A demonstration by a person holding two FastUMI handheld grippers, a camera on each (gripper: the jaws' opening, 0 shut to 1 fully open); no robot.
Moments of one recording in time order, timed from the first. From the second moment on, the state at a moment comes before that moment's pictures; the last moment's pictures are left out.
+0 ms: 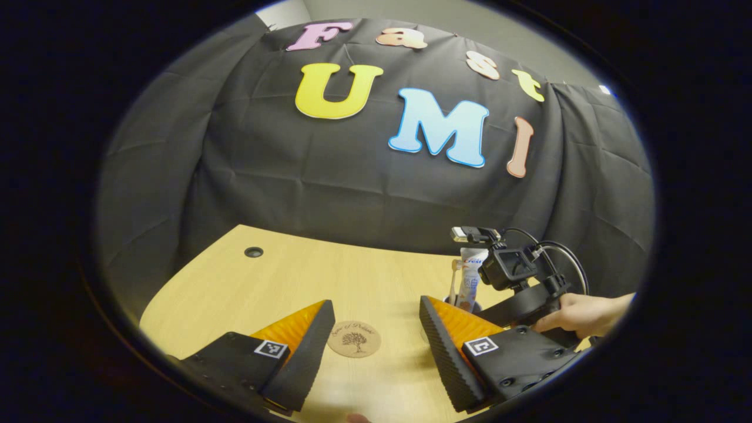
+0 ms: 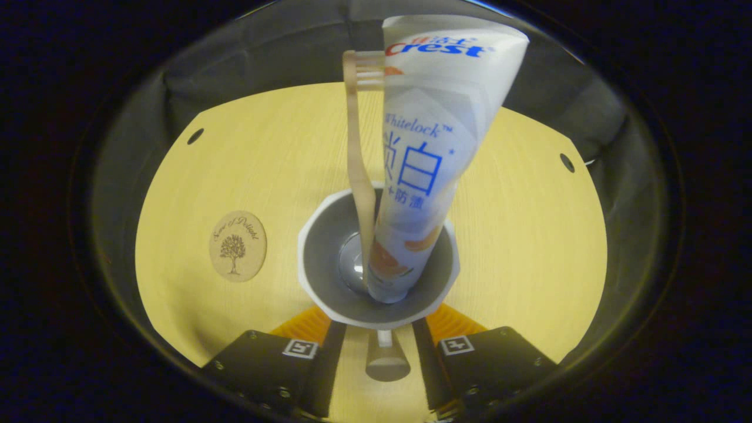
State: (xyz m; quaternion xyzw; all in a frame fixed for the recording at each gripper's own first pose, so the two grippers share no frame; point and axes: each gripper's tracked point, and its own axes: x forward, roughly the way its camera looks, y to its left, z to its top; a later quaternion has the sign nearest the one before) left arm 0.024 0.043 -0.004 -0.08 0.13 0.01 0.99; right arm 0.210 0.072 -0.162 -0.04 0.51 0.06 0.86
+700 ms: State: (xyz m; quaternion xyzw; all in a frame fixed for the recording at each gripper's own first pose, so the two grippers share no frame) left arm 0.007 0.065 -0.014 -0.09 0.14 0.02 0.99; right arm 0.207 0.091 -0.153 -0.03 0.48 0.07 0.88
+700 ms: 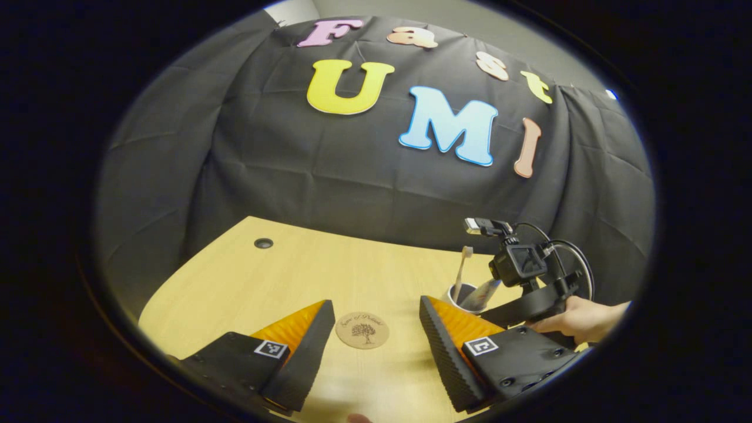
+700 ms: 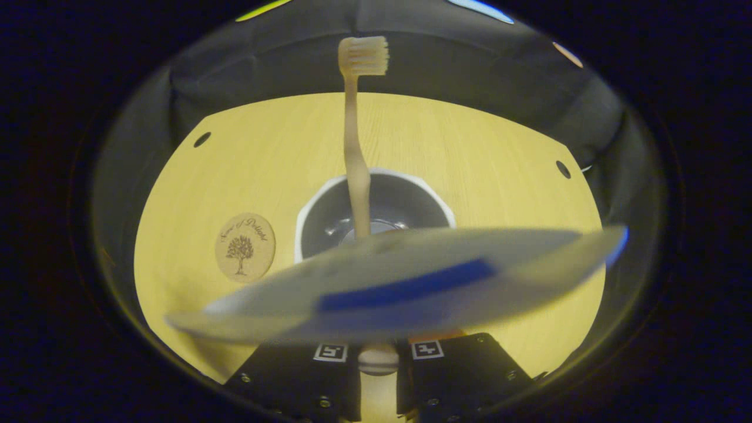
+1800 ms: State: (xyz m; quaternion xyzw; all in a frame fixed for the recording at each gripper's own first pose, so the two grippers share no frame) left arm -0.044 0.145 -0.023 -0.11 0.14 0.08 0.98; right arm 0.214 0.239 -0.153 -0.09 0.49 0.16 0.85
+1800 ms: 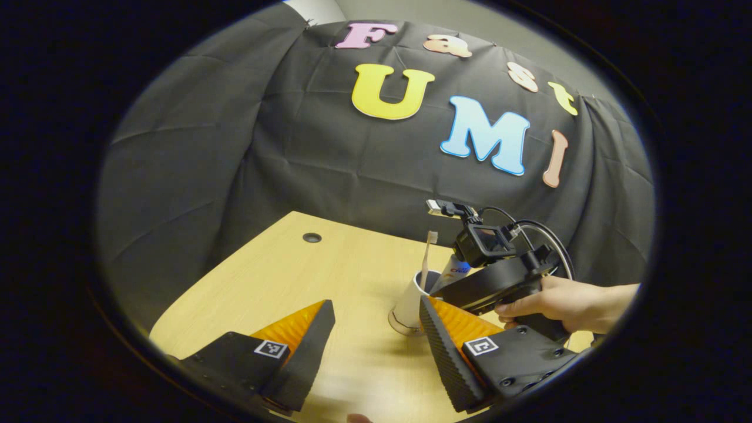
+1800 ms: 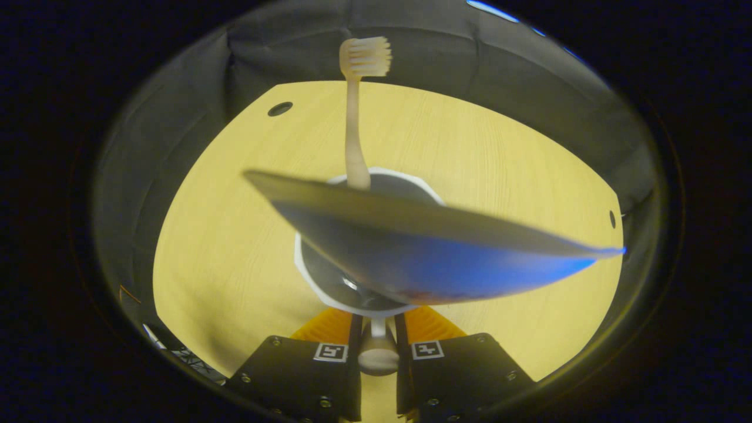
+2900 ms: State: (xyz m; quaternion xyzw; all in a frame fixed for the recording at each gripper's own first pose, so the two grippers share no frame) left arm -0.021 0.024 0.041 -0.04 0.09 -0.01 1.00; right arm 0.066 0.110 -0.001 0.06 0.31 0.14 0.94
